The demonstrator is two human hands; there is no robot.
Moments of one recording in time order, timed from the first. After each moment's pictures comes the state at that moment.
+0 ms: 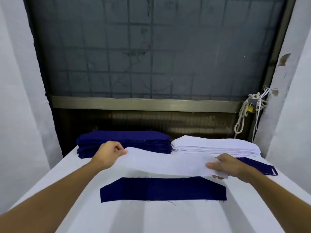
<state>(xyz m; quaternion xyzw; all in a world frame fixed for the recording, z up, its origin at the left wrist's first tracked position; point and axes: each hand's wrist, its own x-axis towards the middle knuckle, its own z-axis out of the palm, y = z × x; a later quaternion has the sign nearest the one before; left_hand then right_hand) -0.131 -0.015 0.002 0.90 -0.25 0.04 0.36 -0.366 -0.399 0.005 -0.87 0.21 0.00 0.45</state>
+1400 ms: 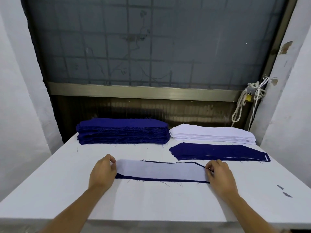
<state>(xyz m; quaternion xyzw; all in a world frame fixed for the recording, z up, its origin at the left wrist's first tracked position) -0.169 0.007 -0.115 0.92 -0.13 0.11 0.35 -0.389 -0.357 -0.105 -0.92 0.27 -0.25 0.15</state>
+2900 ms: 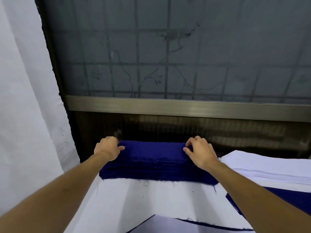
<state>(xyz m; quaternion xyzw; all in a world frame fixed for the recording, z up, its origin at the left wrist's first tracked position) 0.095 0.039 -0.004 0.98 -0.13 0.03 0.17 -0.057 -0.281 -0.012 -0.97 0.12 -0.19 0.12</state>
